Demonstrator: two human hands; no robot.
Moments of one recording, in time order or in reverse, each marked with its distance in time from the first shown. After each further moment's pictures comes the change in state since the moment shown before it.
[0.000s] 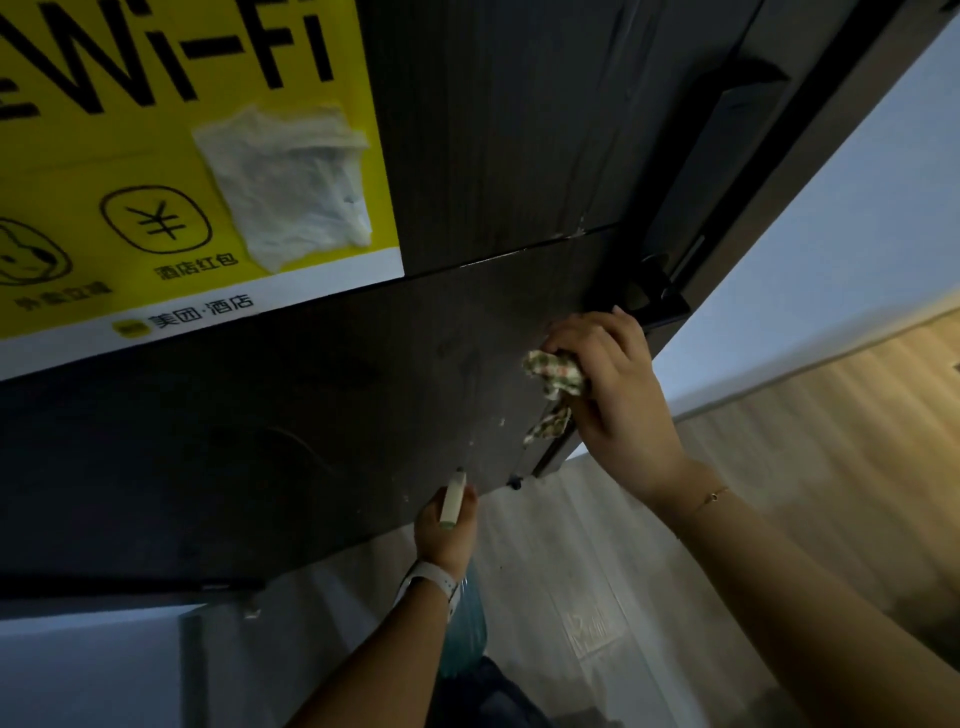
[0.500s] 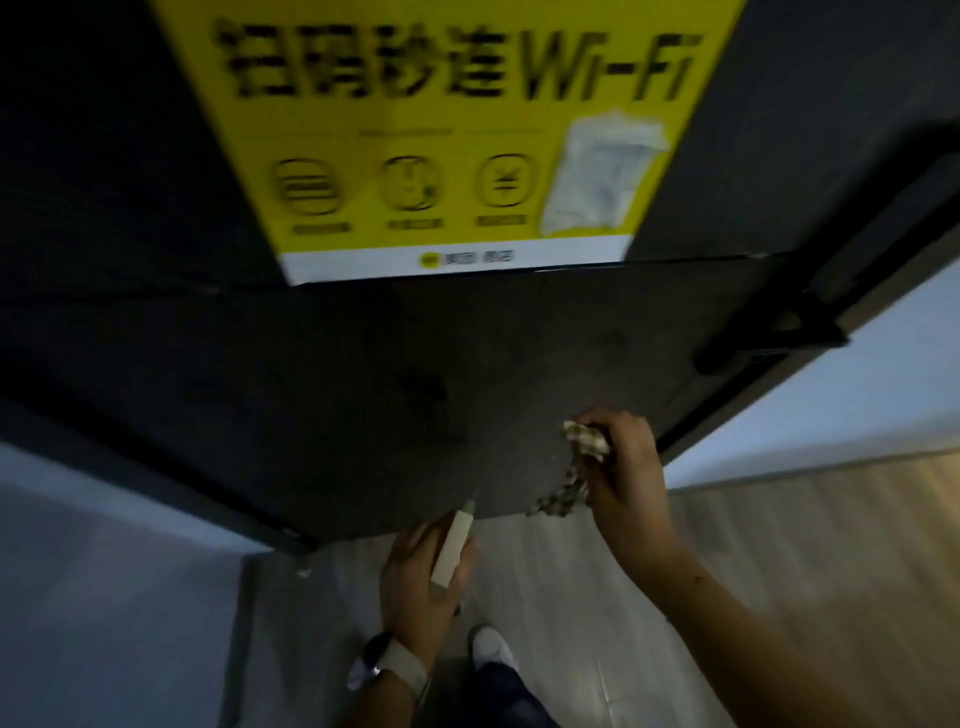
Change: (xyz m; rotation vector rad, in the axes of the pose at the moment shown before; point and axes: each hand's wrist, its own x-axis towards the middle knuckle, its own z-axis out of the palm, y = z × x) left_hand -0.068 -0.028 -0.178 0.419 0.176 0.491; right_hand -0.051 -0.119 0.086 0.286 0.010 0.177
